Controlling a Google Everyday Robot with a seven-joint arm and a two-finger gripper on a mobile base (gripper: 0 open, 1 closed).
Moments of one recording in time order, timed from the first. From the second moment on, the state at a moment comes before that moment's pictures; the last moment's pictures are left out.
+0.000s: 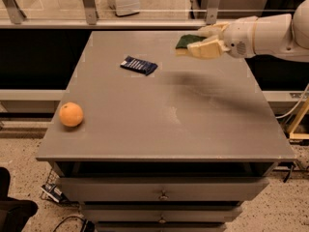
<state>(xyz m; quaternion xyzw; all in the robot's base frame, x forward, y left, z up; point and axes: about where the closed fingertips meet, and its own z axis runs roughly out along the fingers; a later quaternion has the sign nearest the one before) 0.666 -0.148 0.947 -0.44 0.69 0.21 0.53</state>
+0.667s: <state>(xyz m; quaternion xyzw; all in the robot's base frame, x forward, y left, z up) 0.580 -0.106 0.932 -0.47 0.68 0.20 0.53</state>
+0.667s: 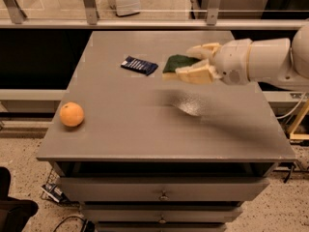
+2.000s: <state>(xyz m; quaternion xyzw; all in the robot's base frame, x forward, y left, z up) 0.505 0.002 0.875 -0.48 0.65 0.24 0.54</state>
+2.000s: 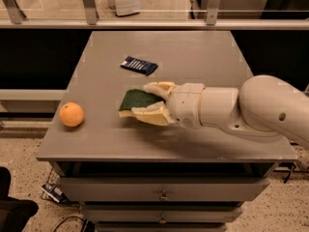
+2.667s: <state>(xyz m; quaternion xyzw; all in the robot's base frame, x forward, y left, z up) 0.492 0.052 0.881 -0.54 0.62 0.28 0.50</state>
